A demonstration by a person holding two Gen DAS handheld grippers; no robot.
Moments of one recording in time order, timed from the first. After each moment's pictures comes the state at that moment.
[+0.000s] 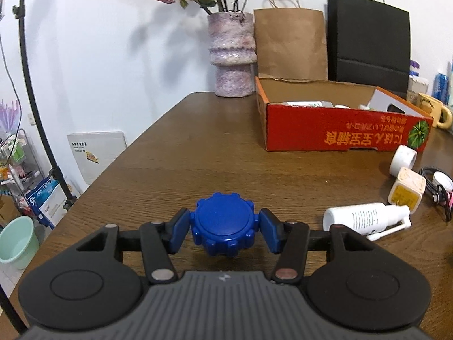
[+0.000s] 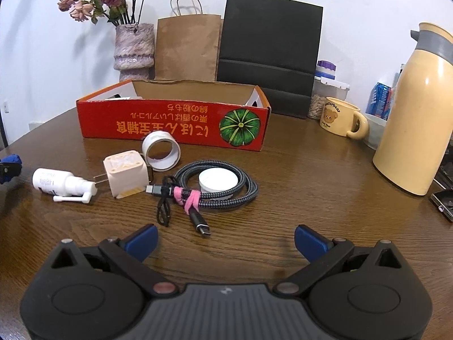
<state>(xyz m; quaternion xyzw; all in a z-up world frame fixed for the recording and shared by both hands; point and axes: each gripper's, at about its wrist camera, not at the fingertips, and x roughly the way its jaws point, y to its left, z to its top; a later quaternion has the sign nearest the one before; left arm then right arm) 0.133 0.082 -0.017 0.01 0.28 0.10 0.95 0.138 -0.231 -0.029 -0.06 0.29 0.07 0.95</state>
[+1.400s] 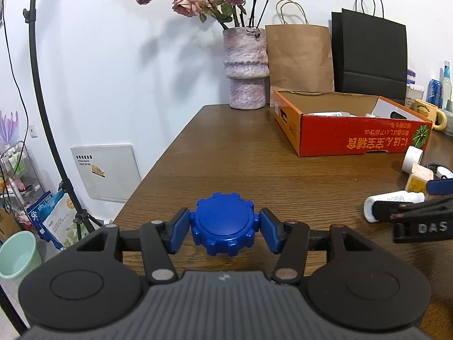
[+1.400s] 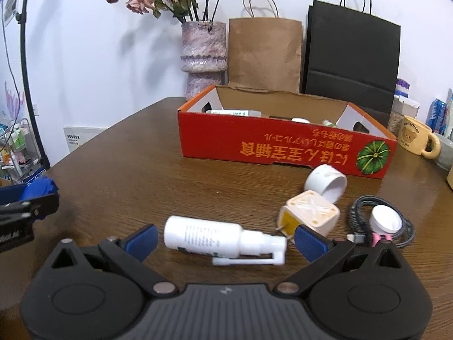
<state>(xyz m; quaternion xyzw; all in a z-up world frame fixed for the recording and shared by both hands) 0.100 0.147 -0.009 0.02 0.26 0.08 0.96 0.155 -0.060 -0.018 -0.04 0.30 0.13 0.94</state>
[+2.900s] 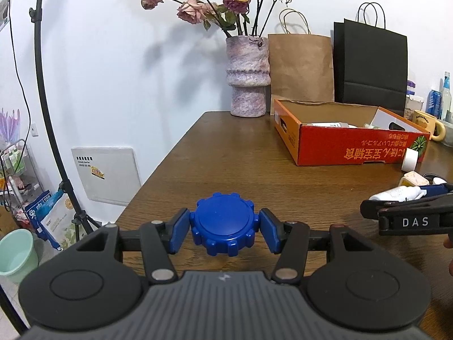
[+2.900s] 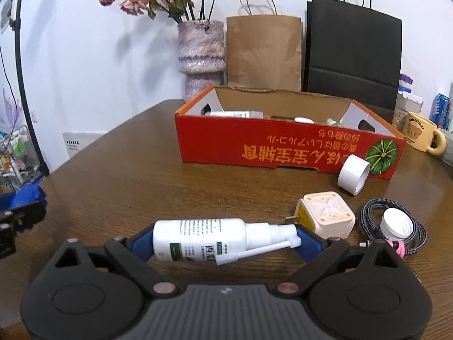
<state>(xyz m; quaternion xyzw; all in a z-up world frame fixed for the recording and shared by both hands) 0.097 0.142 -0.004 0.00 0.24 0.08 0.97 0.167 -0.060 -0.018 -0.02 0.30 0.14 0.94</state>
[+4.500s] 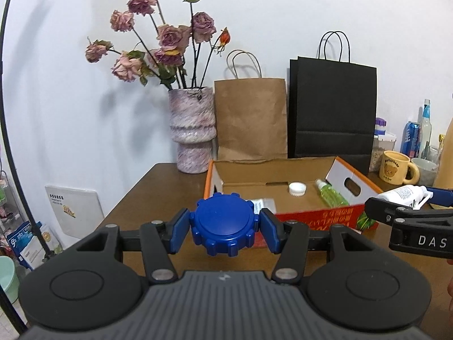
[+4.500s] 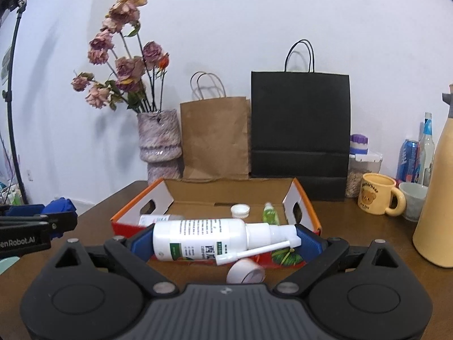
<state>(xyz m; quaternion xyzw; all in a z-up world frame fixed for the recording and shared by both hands) 0.169 0.017 0.076 0.01 0.19 0.05 0.98 0.193 -0.191 0.060 0.02 0.17 0.12 0.98</state>
